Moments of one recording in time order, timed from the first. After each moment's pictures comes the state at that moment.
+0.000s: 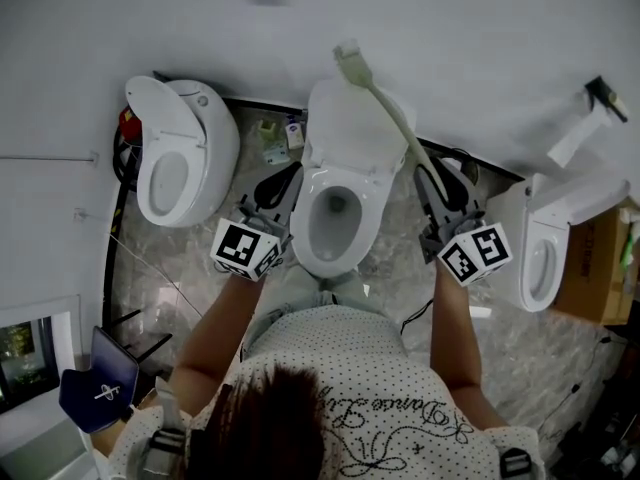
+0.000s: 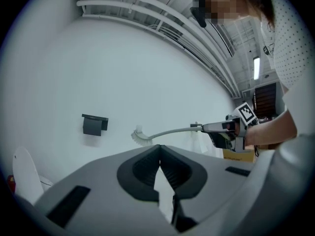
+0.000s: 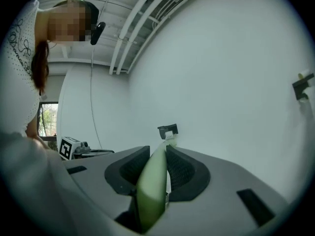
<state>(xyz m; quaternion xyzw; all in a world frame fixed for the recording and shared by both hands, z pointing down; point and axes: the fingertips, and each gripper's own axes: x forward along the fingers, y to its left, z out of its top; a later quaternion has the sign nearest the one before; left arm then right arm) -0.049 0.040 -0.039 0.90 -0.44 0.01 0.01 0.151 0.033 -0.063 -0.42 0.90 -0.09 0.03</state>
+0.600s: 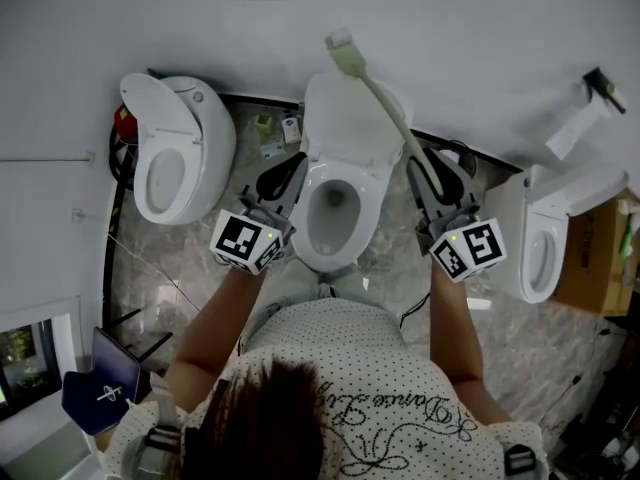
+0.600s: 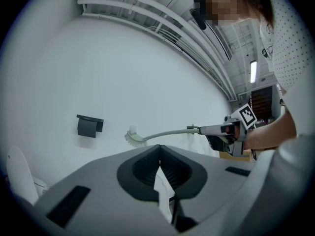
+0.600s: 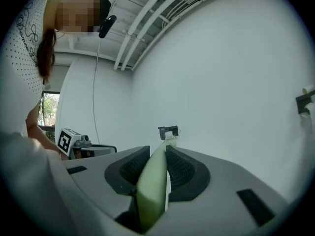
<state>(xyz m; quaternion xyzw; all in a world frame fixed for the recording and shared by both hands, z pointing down) -0.039 0.039 -0.047 0.91 -0.42 -0.01 0.01 0.135 0.039 -0.070 -0.42 0.90 -0.04 0.01</state>
